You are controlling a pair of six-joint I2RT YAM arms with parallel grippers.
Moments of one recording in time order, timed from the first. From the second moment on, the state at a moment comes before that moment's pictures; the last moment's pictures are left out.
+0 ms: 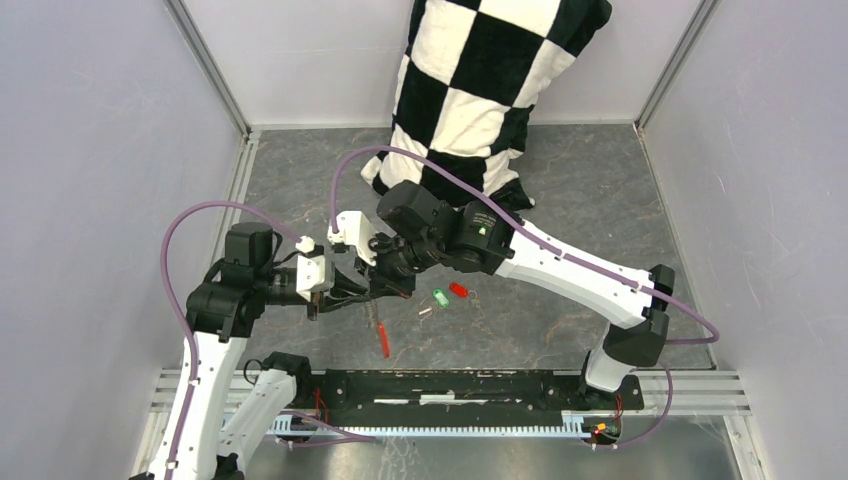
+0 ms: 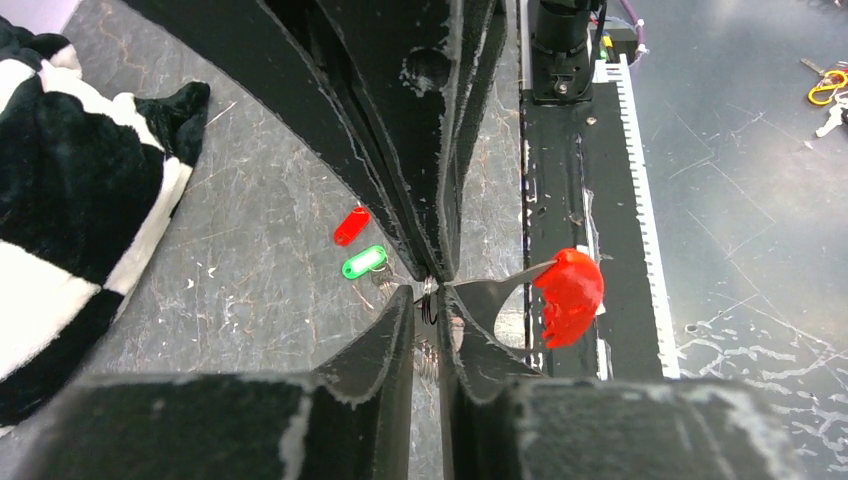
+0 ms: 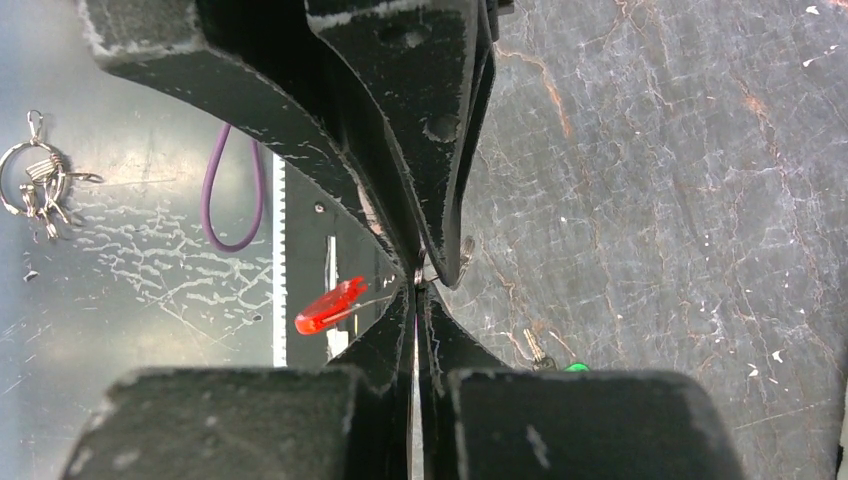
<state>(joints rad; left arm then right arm) -0.17 0.71 0.98 -1.04 1.21 0.86 1.19 1.69 1.90 -0.91 -0.36 -0.16</state>
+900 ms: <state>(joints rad) -0.18 0.69 1.16 -1.06 1.44 1.10 1.19 0.97 1.20 -0.28 -0.32 -0.16</state>
